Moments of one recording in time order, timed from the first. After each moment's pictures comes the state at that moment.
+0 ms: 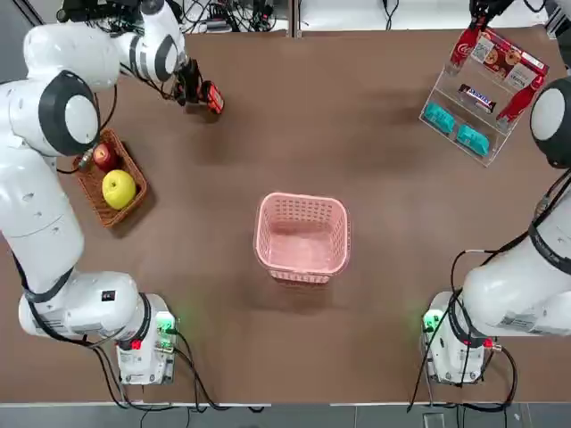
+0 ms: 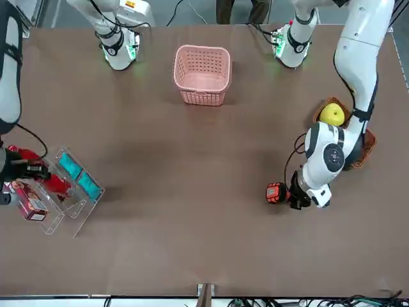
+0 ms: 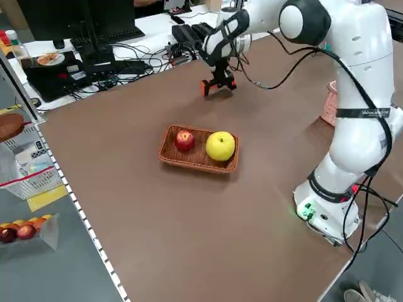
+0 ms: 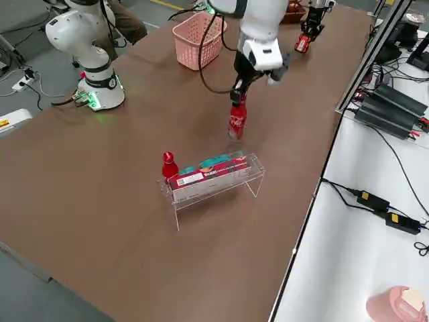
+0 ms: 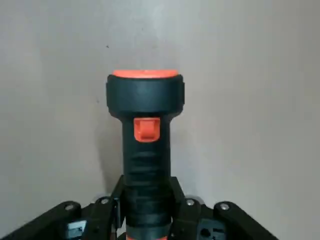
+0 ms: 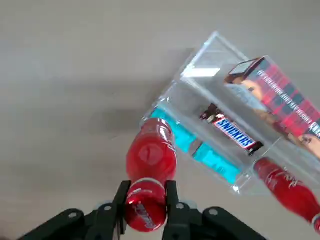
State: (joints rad) left arm 0.05 0.58 -0.25 -1.75 0.11 2.42 -1.70; right arm -0.10 0.39 0.02 -1.28 0.02 1.57 -0.13
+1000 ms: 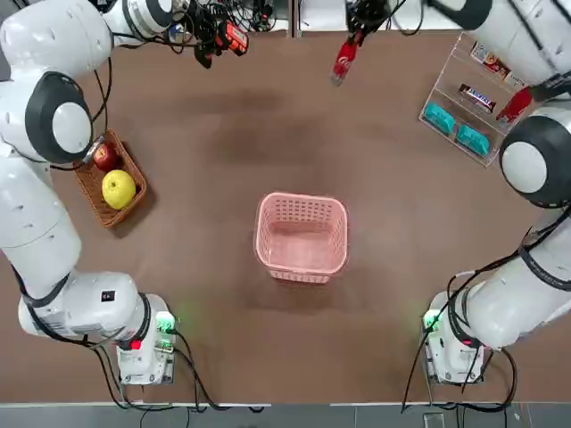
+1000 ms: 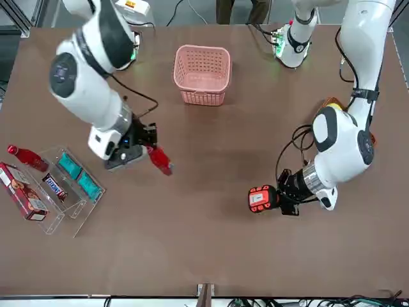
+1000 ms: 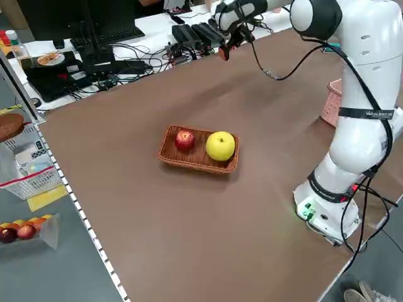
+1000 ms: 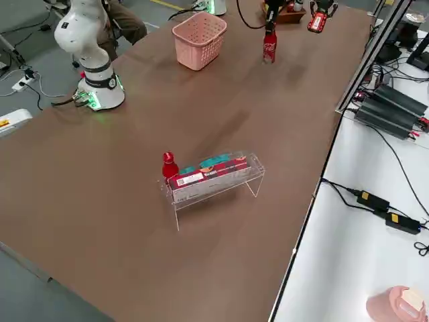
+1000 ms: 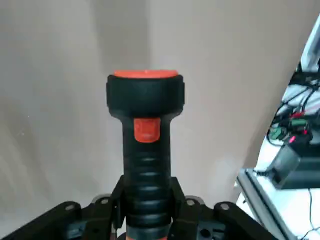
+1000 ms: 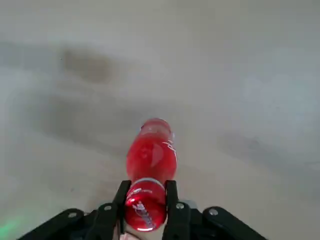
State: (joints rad) left arm 0.05 0.50 -0.35 -1.59 -0.34 2.30 -1.56; right arm 0.37 0.33 0.10 -1.45 0.24 1.90 0.19
